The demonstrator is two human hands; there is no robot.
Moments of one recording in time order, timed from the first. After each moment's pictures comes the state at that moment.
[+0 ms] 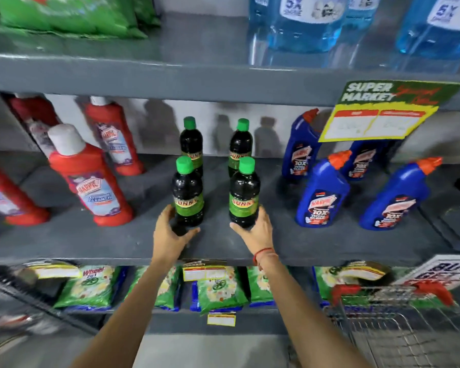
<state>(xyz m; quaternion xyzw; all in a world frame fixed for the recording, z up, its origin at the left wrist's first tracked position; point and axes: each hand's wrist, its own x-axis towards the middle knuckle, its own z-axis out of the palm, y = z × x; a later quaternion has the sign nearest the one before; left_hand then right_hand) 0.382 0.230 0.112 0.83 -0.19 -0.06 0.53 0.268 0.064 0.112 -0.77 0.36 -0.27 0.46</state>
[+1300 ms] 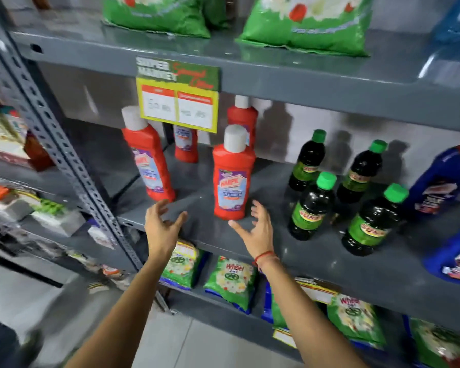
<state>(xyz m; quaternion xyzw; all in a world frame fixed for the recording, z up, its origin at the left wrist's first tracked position) 0.497 0.445 0.122 0.81 -0.01 0.09 0.58 0.421 0.253 0.113 -0.79 0.18 -0.23 0.53</state>
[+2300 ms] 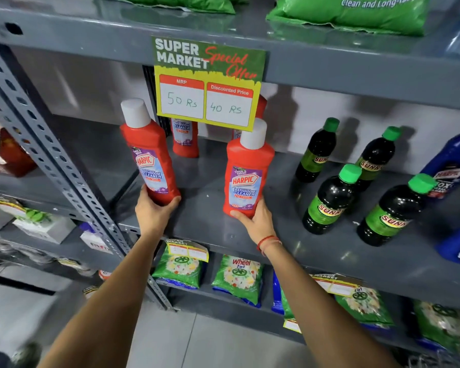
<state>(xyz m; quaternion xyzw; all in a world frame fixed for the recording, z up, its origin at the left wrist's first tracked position) 0.580 0.471 0.121 0.84 -0.01 0.08 0.54 0.462 0.267 0.117 -0.79 0.21 -0.18 0.55</state>
